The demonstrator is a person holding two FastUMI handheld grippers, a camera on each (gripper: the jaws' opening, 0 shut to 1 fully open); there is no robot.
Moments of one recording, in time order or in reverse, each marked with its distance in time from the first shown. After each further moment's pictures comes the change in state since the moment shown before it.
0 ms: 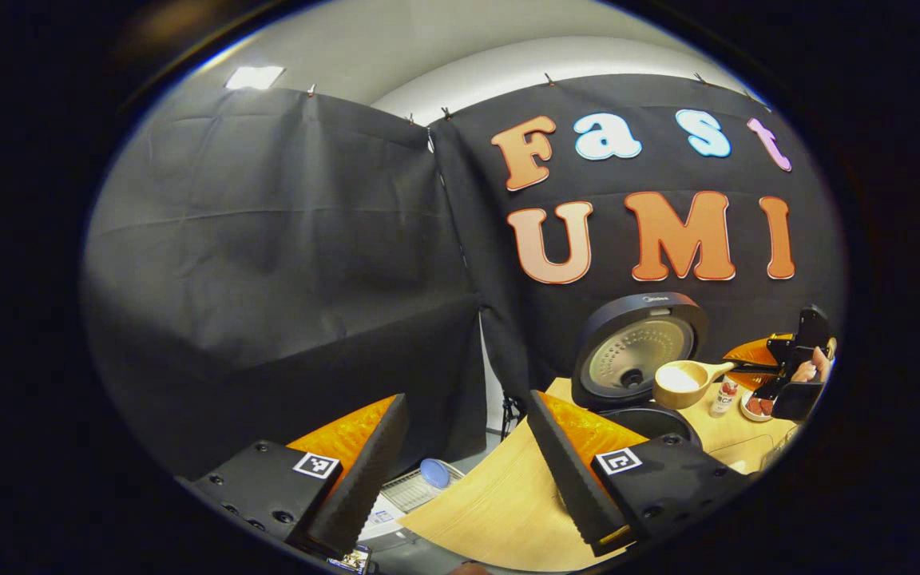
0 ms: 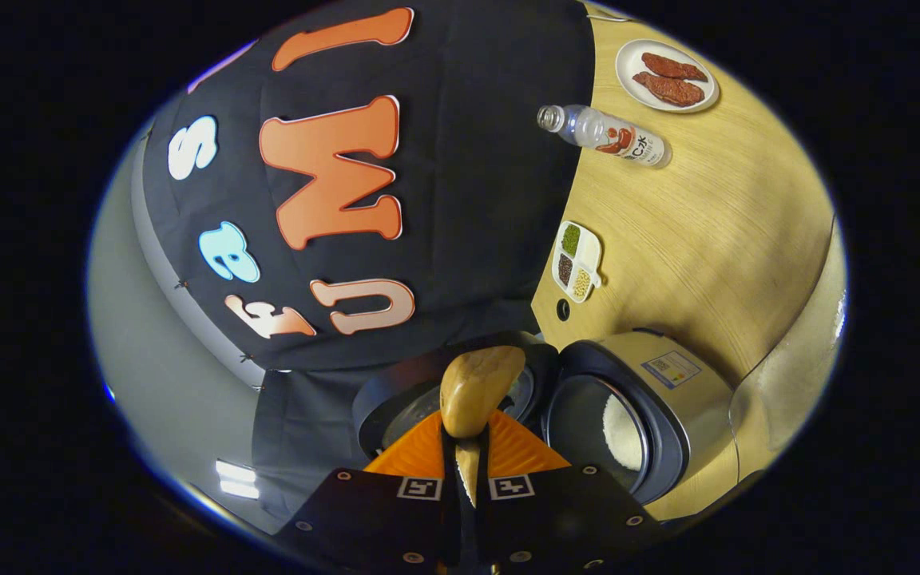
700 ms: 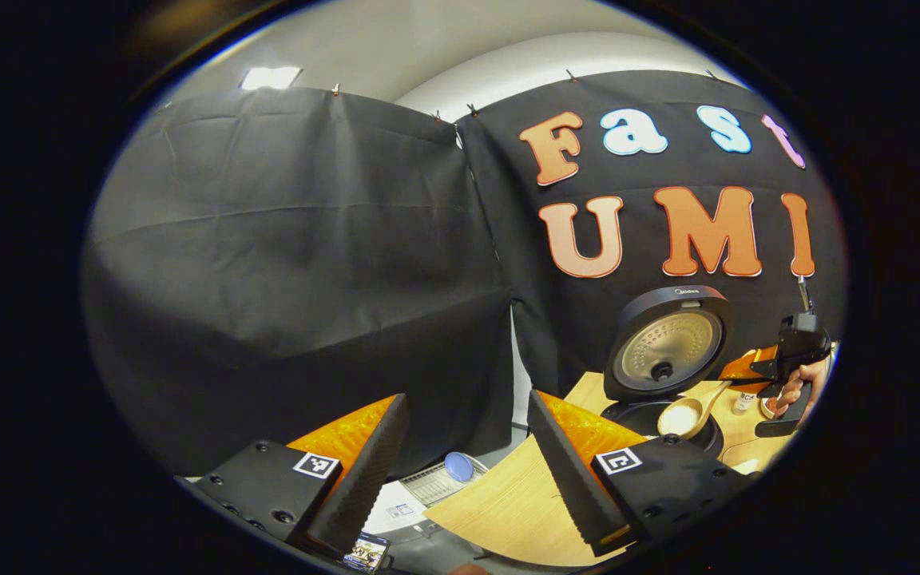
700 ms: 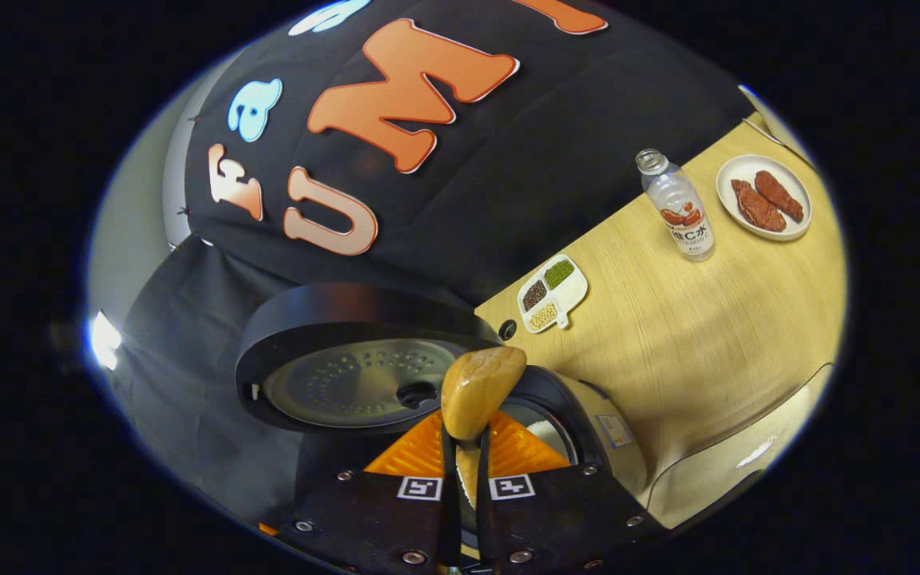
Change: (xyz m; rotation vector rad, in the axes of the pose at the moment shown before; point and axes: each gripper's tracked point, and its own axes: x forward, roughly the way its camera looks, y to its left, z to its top) left arm -0.031 0.033 -0.008 0.007 0.015 0.111; right arm 0.031 -0.036 -0.010 -0.610 0.012 -0.259
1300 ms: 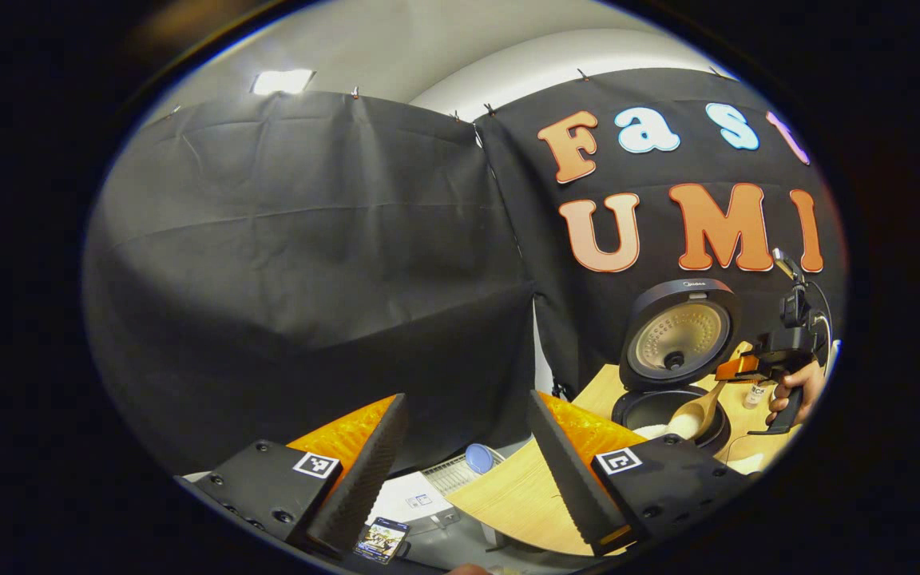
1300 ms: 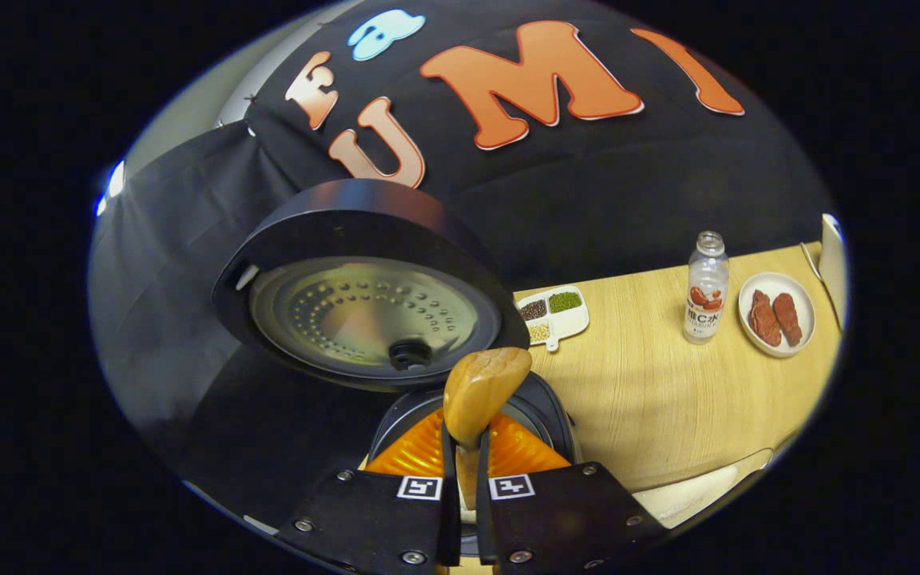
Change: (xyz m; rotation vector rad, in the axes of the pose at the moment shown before) left arm -0.034 0.019 -0.006 0.009 0.011 0.070; right arm 0.005 0.012 -0.018 -0.466 -0.003 -0.074
